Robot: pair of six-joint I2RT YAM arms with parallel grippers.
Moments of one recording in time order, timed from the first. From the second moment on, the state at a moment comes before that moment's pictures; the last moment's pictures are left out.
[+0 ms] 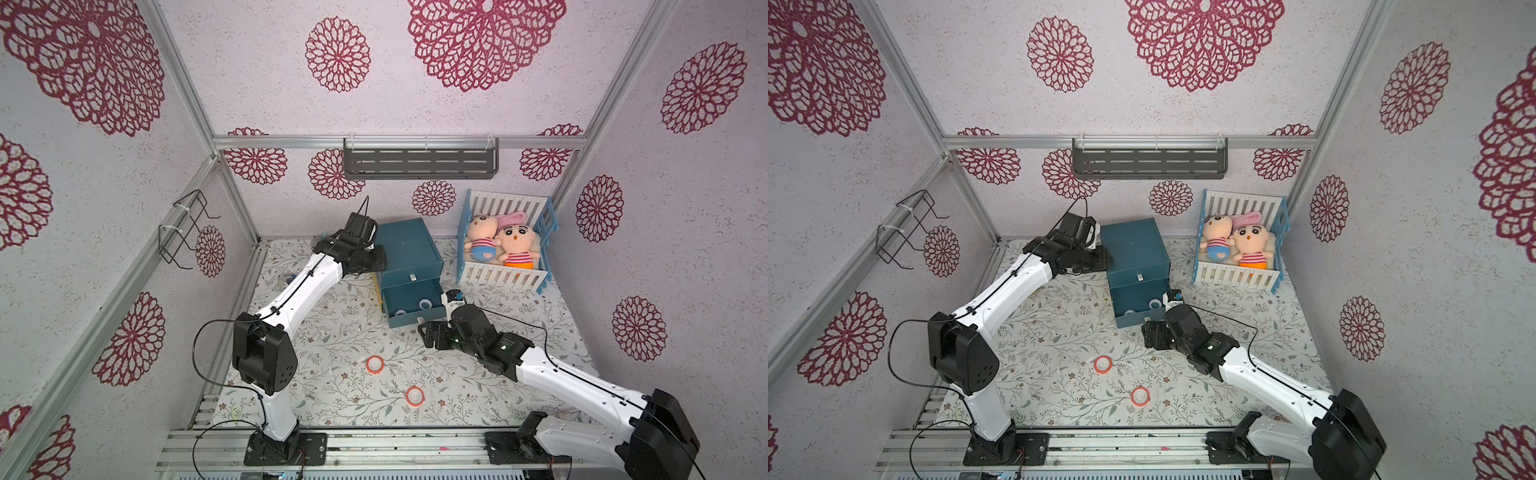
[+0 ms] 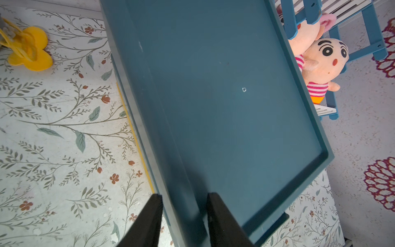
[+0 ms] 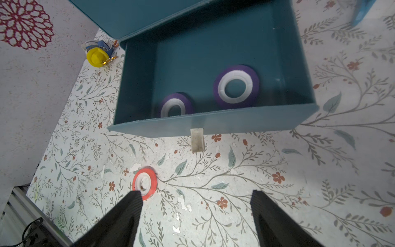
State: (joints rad) left arm -0.46 1.84 1.76 -0.76 0.09 -0.47; right arm 0.74 1.16 0.75 -0.28 0.08 0.59
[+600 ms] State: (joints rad) left arm -0.46 1.84 1.76 -0.76 0.09 -0.47; right arm 0.81 1.28 0.75 -0.13 0.21 0.59
